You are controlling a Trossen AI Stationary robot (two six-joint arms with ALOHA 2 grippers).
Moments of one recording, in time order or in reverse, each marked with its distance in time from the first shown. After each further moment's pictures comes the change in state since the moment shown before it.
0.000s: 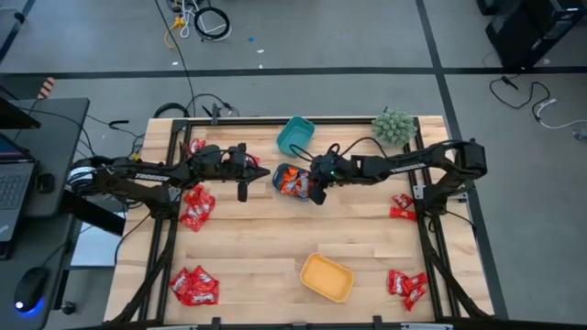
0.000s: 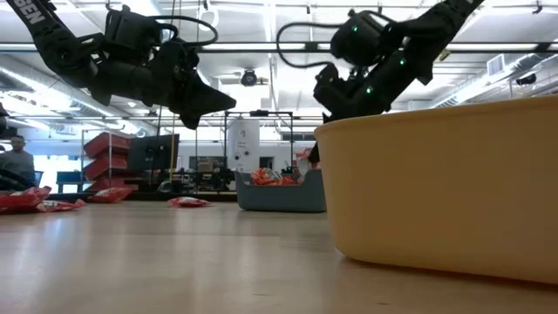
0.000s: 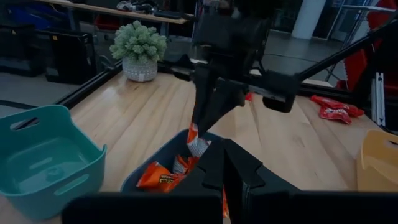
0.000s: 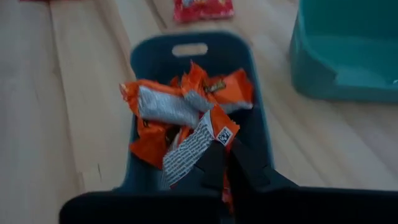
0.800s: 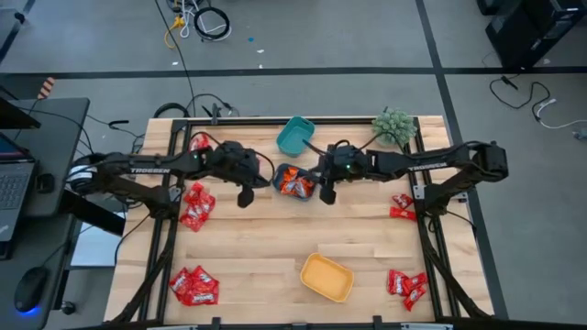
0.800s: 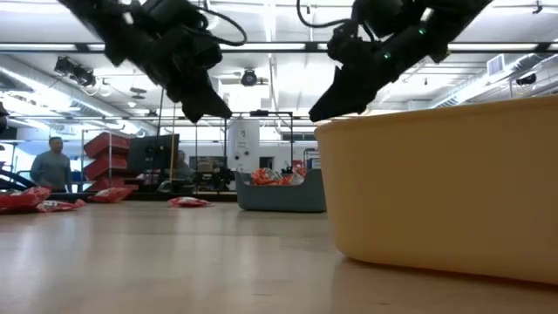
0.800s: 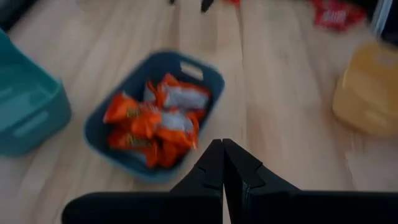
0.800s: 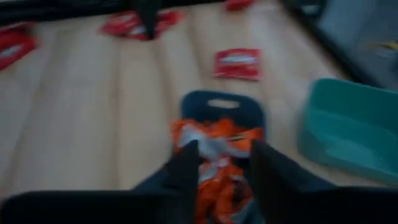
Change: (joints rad) left arm -0.087 0.000 0.348 -0.822 -0.013 0.108; right arm 0.001 -0.185 -0.041 0.035 -0.134 -0.230
